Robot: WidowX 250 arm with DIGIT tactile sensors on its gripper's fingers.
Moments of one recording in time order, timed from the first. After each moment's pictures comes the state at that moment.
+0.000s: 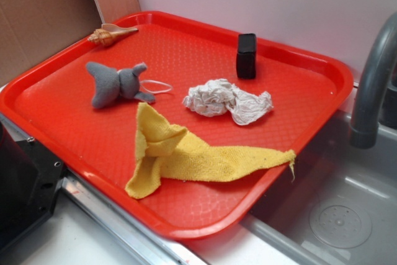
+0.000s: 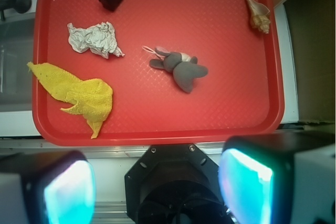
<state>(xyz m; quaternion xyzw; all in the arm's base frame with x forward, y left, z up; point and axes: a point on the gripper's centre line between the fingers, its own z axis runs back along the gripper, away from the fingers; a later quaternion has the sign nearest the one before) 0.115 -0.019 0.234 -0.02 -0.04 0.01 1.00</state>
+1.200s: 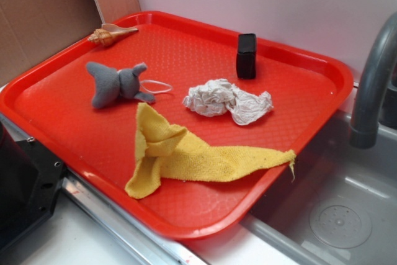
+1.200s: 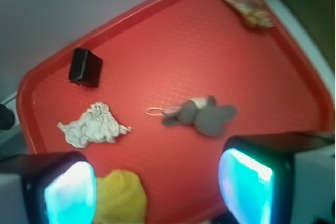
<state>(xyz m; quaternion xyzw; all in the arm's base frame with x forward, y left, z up) 0.195 -0.019 0.185 -0.07 -0.11 0.24 0.96</state>
